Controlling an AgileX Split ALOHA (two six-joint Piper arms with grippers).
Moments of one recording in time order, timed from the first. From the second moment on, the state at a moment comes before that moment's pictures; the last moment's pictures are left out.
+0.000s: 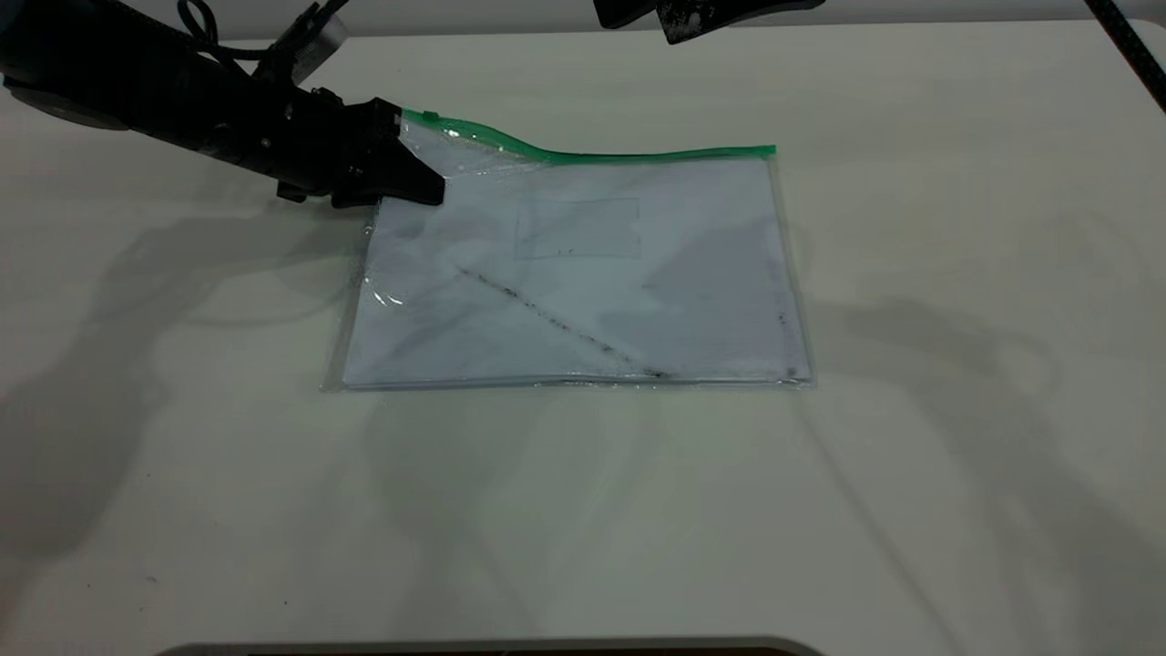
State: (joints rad) left arm -0.05 2.66 -1.63 -1.40 0.66 1.31; right arm 0.34 1.95 -1.16 1.29 0.66 -1.22
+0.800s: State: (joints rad) left arm -0.16 2.30 -1.63 -0.83 0.93 1.60; right arm 0.34 1.98 -1.27 1.60 0.54 -1.89
